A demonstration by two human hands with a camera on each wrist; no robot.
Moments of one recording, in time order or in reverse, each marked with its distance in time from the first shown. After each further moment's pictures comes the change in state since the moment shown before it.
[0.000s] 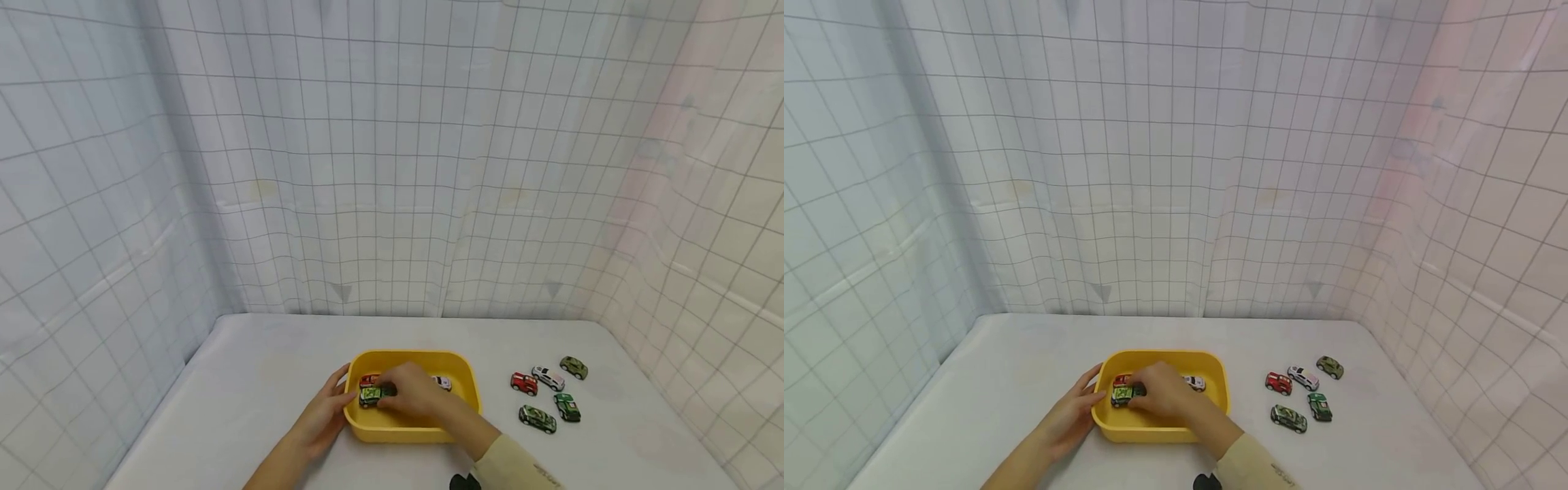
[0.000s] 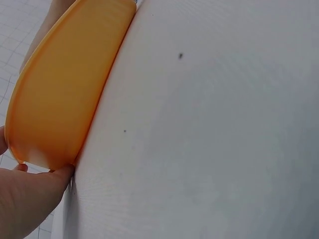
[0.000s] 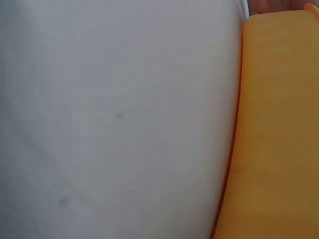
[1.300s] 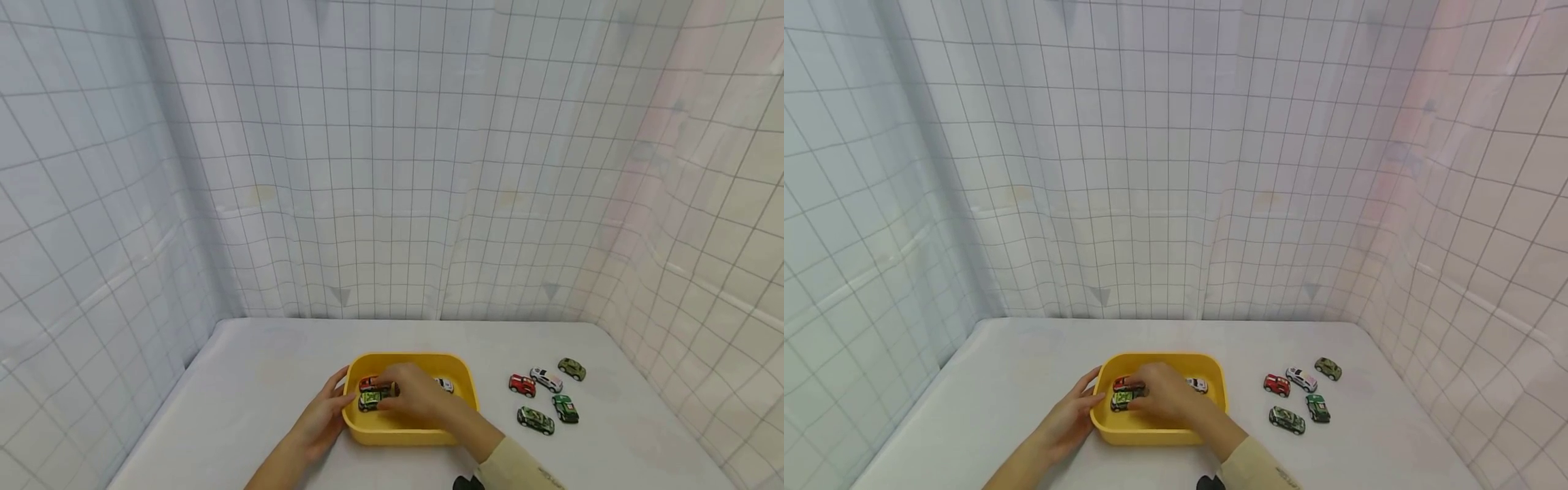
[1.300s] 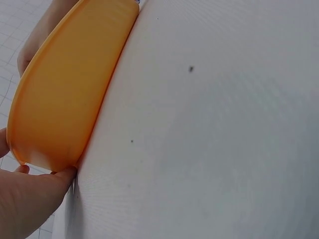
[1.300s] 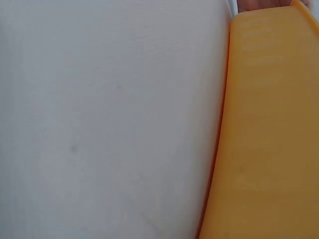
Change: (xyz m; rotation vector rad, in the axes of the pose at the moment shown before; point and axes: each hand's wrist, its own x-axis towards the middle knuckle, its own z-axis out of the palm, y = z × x) left_hand 0.001 0.001 0.001 -0.004 0.025 -0.008; right_hand -0.007 -0.002 -0.008 0.077 0.027 -0.021
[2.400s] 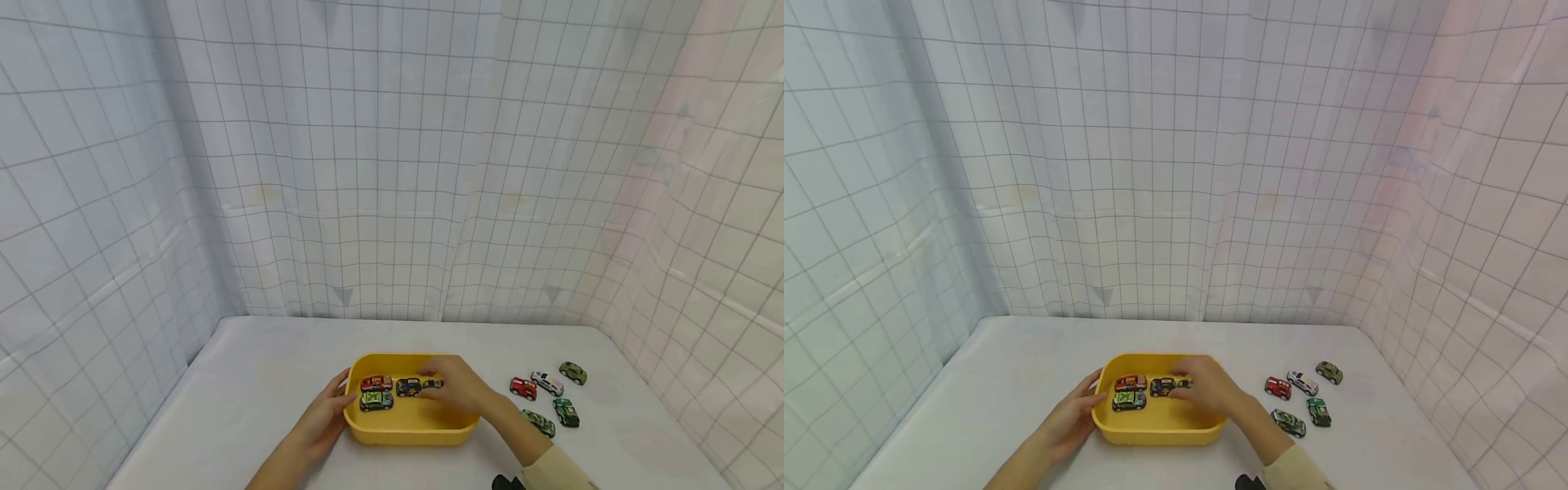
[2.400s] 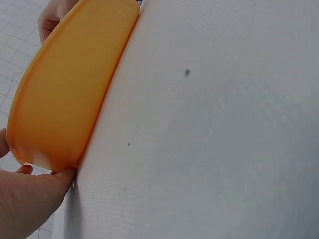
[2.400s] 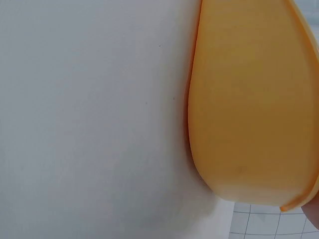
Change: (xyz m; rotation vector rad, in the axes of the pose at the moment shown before) left_hand -0.001 0.000 0.003 -0.011 0.026 0.006; right_hand -0.047 0.034 -0.044 -0.070 0.100 0.016
